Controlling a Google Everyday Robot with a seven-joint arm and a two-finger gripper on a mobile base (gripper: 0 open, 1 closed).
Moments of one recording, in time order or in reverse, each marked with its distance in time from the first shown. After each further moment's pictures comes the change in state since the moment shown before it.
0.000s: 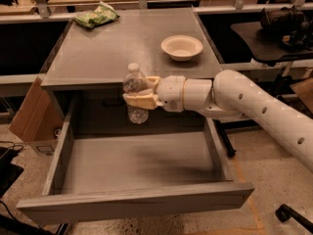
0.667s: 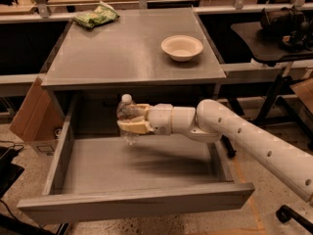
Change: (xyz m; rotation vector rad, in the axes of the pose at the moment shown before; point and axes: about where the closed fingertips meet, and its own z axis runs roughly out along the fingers) arm 0.096 0.022 0.044 -0.099 -0.039 0.034
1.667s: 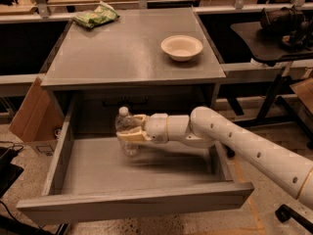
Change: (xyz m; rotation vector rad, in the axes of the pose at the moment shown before) arm 0.052 0.007 0.016 -0.051 0.050 0.021
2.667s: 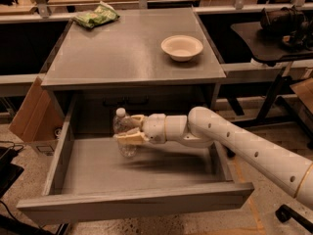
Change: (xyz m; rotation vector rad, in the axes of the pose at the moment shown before) arm -0.002 0.004 0.006 -0.012 -0.002 -0.001
